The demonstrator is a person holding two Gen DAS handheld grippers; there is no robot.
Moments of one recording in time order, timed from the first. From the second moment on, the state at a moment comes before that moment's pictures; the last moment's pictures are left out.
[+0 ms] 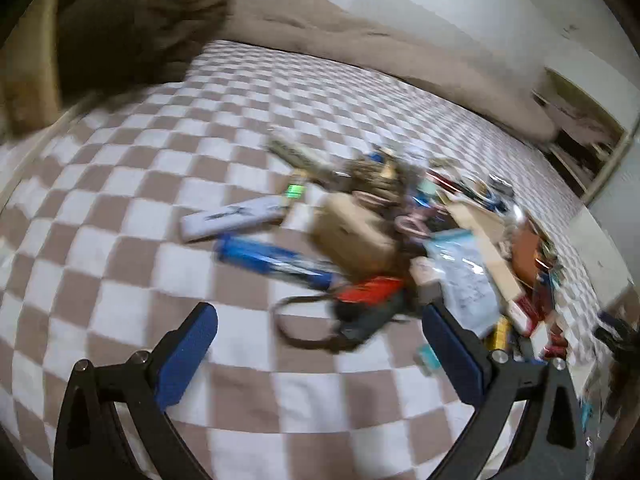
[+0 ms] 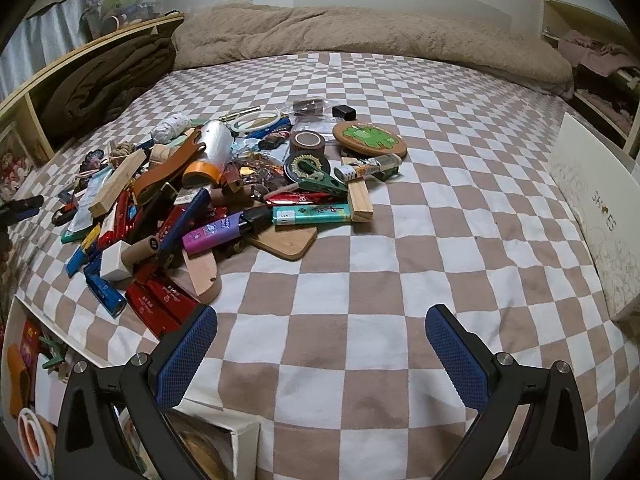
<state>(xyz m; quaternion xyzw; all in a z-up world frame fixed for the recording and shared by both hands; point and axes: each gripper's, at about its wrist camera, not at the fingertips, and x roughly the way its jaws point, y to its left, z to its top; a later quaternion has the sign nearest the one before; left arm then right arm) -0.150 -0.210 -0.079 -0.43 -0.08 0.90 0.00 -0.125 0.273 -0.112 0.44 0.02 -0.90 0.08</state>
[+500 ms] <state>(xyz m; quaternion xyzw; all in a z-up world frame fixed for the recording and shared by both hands) -0.200 -0.120 -0.127 -0.49 0.02 0.87 -0.07 -0.131 0.283 -0.122 0.45 -0.01 -0.89 0.09</state>
